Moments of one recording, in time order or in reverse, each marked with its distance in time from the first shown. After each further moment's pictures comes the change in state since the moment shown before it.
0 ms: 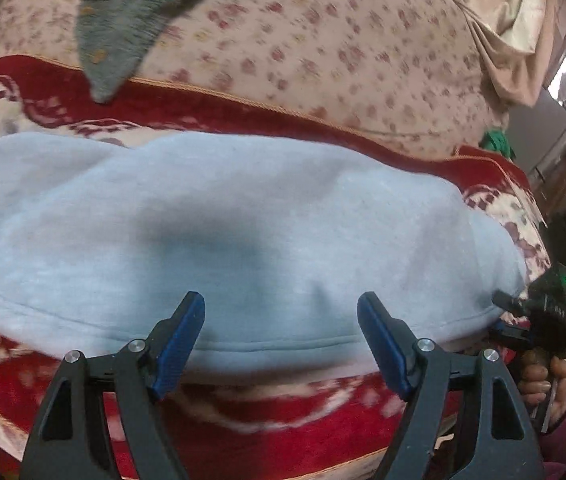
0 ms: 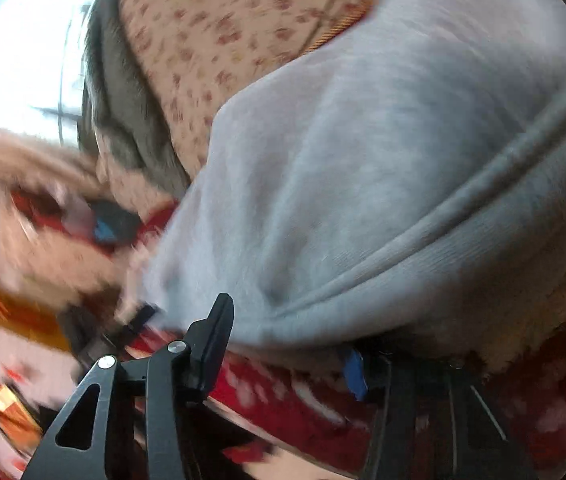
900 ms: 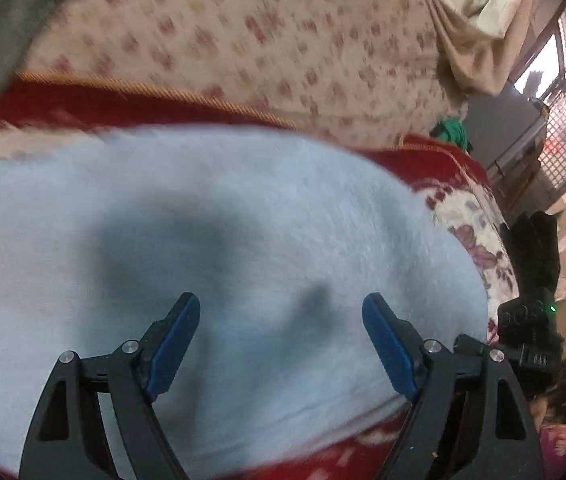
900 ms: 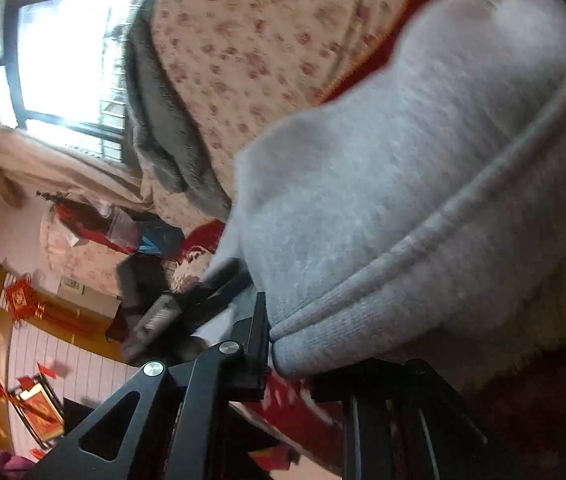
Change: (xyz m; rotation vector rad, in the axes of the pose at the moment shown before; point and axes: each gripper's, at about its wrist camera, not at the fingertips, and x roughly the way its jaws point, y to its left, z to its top) left arm 0.059 -0.093 0.024 0.016 -0.006 -0.153; right arm -0.044 -0.007 0.021 -0.051 0.016 0.090
